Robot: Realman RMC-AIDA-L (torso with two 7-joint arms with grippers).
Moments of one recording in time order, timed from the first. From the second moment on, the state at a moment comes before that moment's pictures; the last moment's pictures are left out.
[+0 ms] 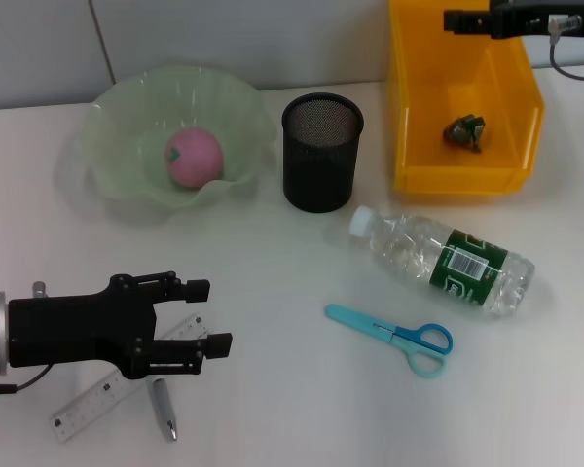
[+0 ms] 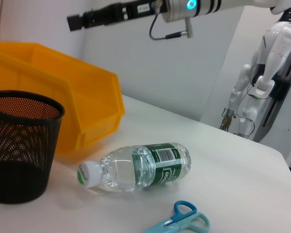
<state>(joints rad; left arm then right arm) -0.47 -1.98 1.12 0.57 1.71 1.57 -1.35 0.66 2.04 -0.78 -1.02 -2.17 -1.04 2.12</state>
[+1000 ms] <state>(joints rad) -0.48 -1.99 1.12 0.57 1.71 1.56 -1.39 0.70 2.00 -0.81 -1.36 -2.51 -1.92 2.19</state>
